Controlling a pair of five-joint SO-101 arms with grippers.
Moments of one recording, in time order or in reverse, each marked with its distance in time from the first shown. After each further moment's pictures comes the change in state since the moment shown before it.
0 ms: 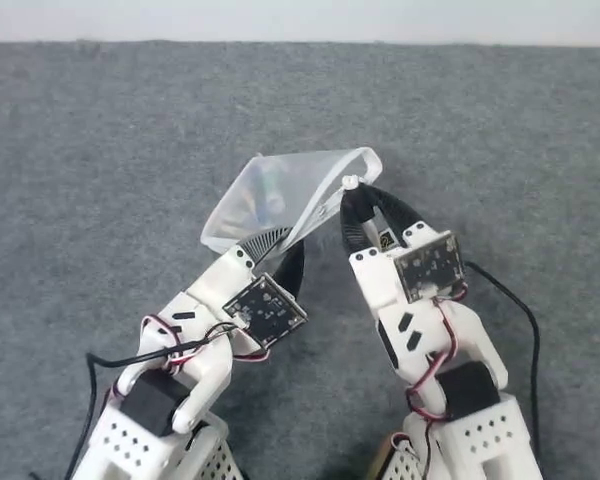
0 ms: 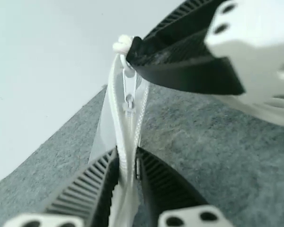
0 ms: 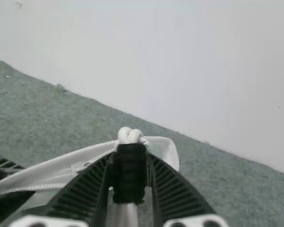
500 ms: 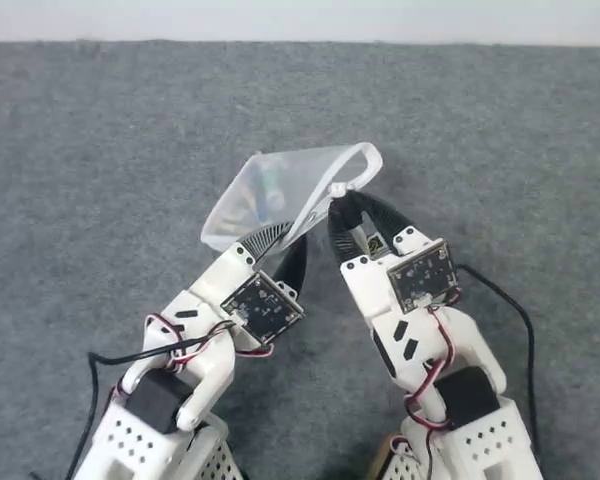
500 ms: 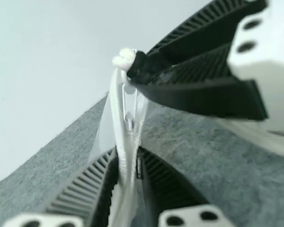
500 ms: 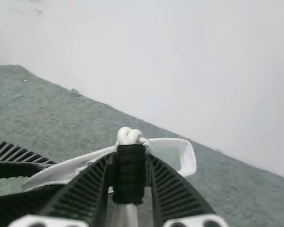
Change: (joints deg) left arm 0.0 0.0 2.3 -5.1 2.5; right arm -2.9 -2.9 0.0 1.5 0.0
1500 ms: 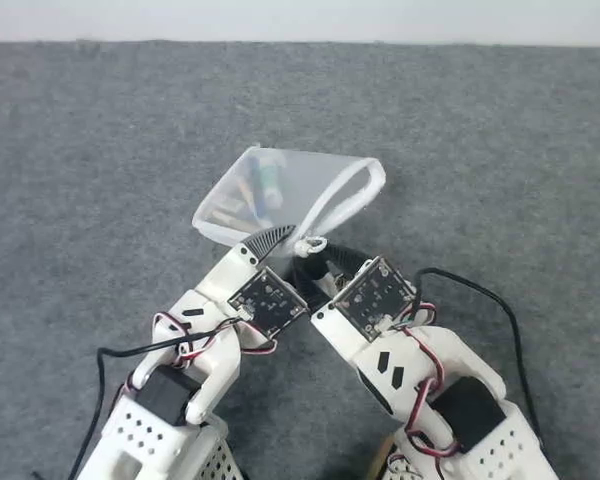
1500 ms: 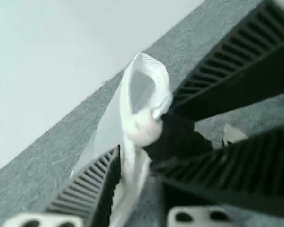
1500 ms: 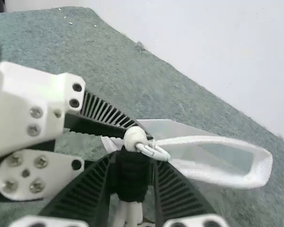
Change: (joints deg) left arm -0.2 0.9 4.7 -6.3 -0.1; right arm -15.5 -0.2 -7.1 21.9 4.2
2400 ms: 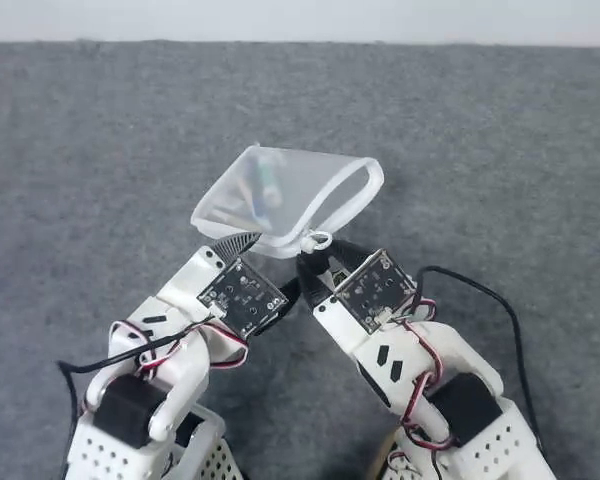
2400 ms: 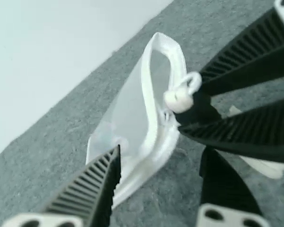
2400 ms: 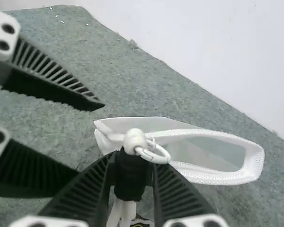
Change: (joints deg) left arm -4.9 -0.3 -17.8 26.5 -1.8; right arm 2.2 1.1 0.9 -1.9 -0.2
